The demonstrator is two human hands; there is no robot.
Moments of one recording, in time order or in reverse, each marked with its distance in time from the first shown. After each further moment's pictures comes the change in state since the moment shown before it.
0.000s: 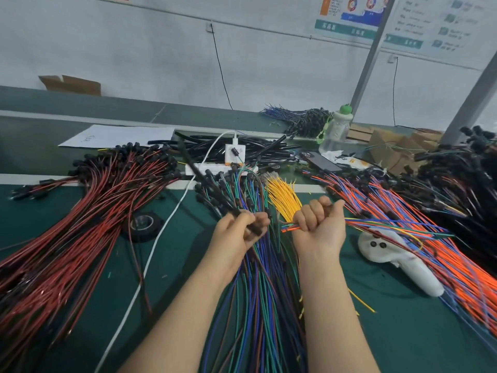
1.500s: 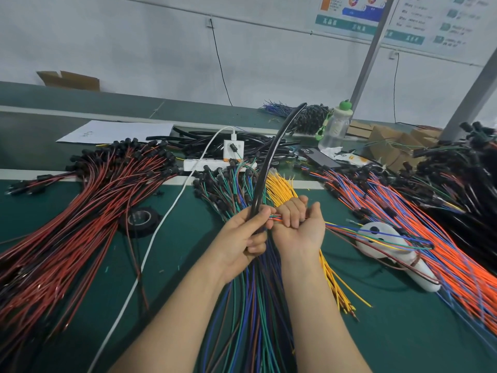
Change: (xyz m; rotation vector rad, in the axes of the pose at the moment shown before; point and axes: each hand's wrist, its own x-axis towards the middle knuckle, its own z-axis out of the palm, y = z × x) left_hand -0.010 0.001 0.006 -0.068 -0.312 -0.137; right_hand -0.005 0.022 0.000 0.278 -0.006 0.196
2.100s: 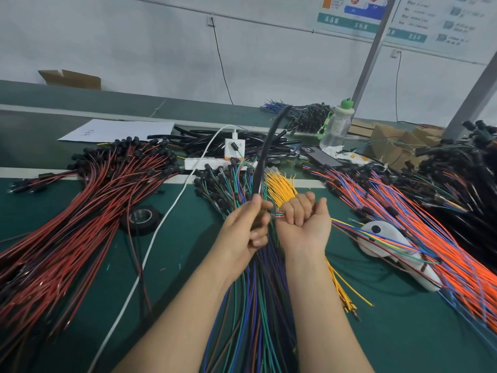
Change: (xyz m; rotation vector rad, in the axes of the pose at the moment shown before) left_hand -0.001 0.003 0.010 0.017 0.117 0.107; right_hand 0.000 -0.005 0.002 -0.046 -0.048 -0.018
